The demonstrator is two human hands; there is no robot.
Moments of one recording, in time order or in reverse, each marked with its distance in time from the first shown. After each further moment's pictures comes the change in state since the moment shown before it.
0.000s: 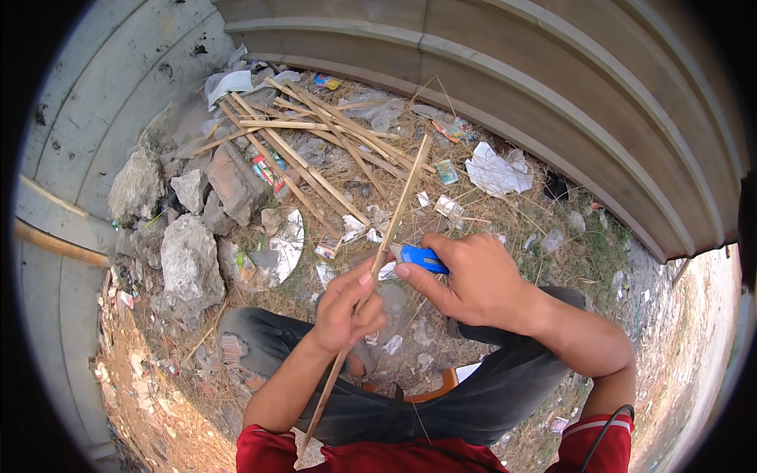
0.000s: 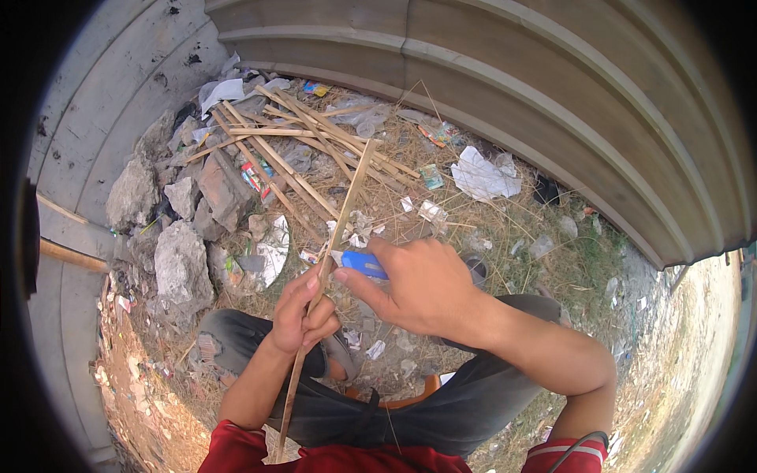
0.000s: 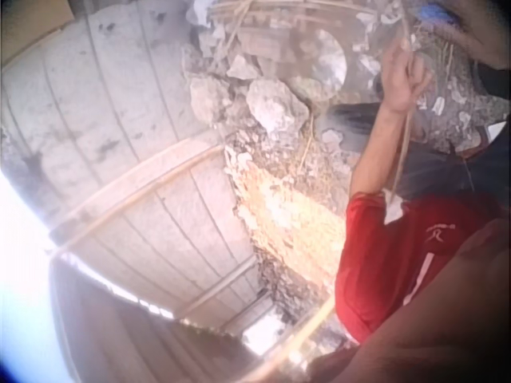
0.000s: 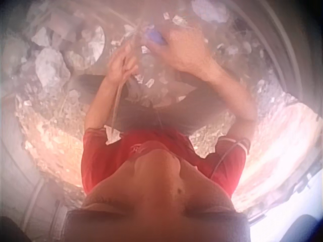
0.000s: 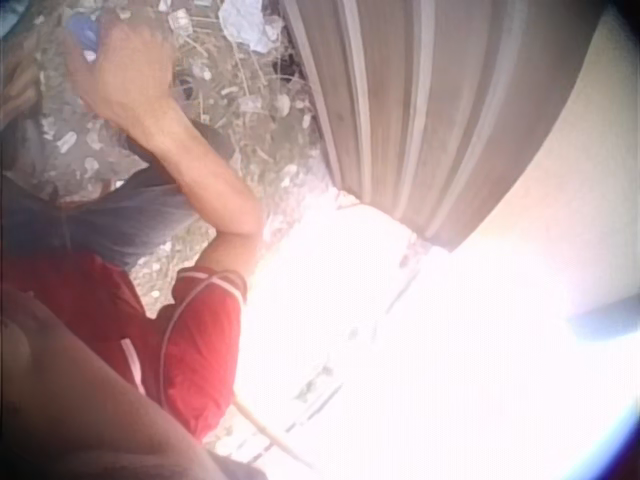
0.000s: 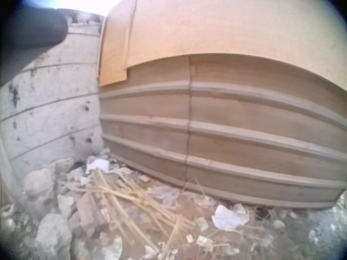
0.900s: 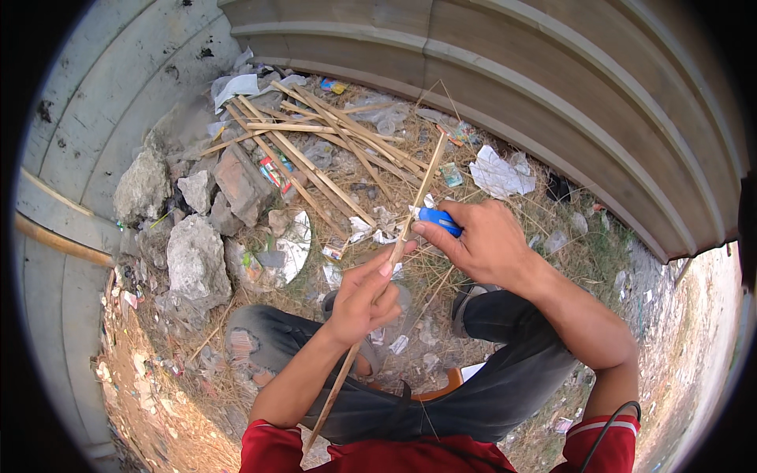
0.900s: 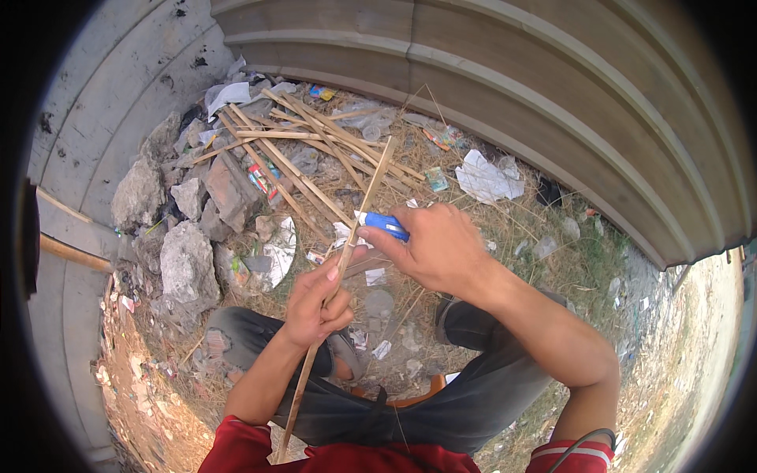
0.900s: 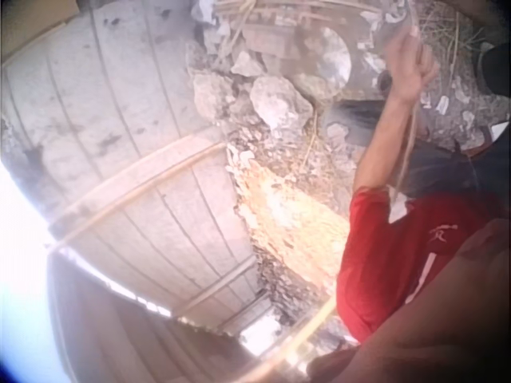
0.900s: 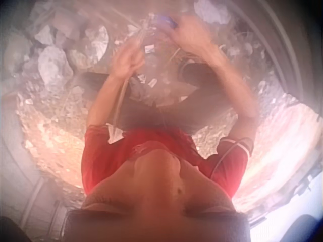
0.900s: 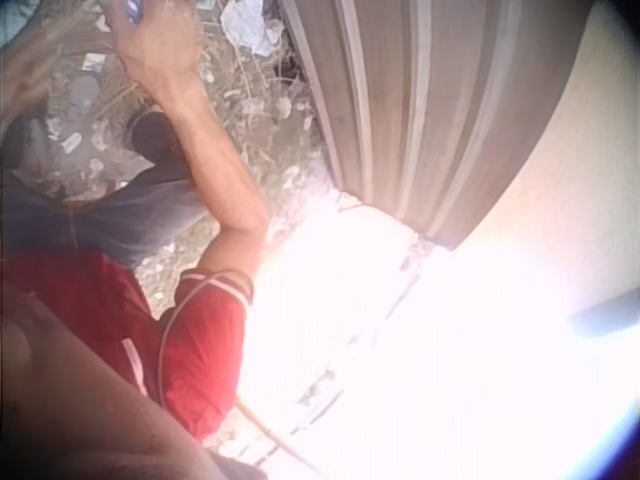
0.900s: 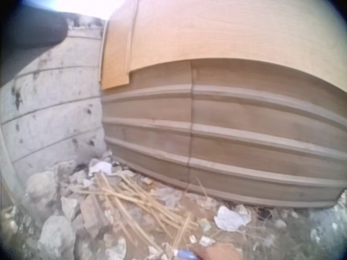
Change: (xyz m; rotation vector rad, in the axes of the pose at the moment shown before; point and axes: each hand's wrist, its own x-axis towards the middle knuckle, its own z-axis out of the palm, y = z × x) left_hand 0.001 -0.001 0.008 0.106 0.027 0.008; right_hand 0.021 0.014 -0.006 -0.142 0.135 0.029
